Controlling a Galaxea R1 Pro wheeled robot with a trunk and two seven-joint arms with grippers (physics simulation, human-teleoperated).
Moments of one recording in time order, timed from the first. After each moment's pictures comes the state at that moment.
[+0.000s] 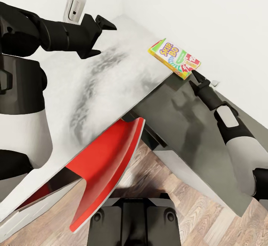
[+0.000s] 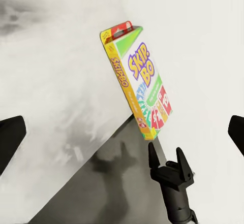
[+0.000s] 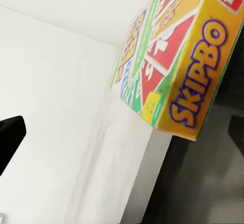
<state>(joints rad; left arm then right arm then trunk) -1.51 0.05 -0.19 -1.61 1.90 0.81 1.20 -1.25 -0.24 -0.06 -0.65 -1.09 0.37 0.74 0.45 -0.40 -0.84</state>
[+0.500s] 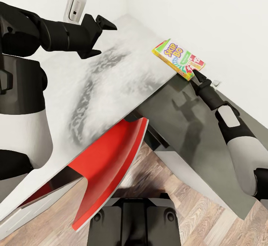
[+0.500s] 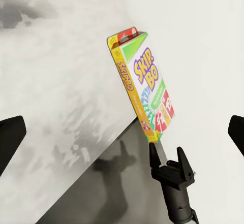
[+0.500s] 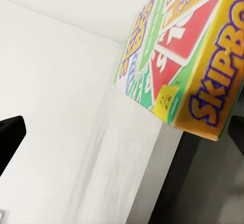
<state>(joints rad) -1.51 0.05 -0.19 -1.61 1.90 0.81 1.20 -1.25 -0.25 -0.06 -0.65 -1.09 0.37 0.74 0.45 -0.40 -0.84</state>
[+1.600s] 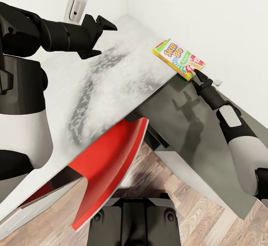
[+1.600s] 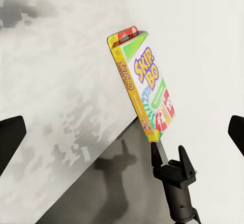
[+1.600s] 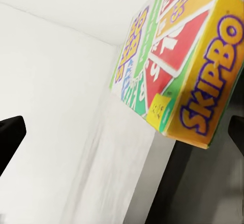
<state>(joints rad) -1.51 0.05 -0.19 -1.61 1.90 0.81 1.20 -1.25 -0.26 -0.06 -0.65 -1.10 0.37 0.73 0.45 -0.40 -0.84</state>
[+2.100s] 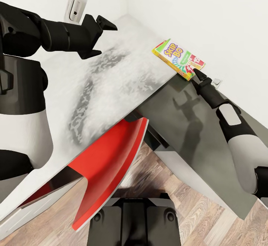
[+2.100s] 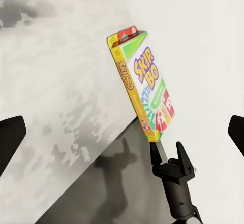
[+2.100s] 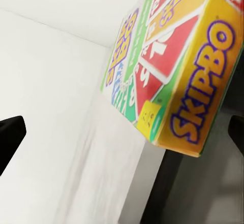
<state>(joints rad) -1.51 0.05 -0.19 -1.61 1.90 0.81 1.20 -1.27 -0.25 -0.06 -0.65 -1.09 0.37 0.68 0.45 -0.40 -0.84</state>
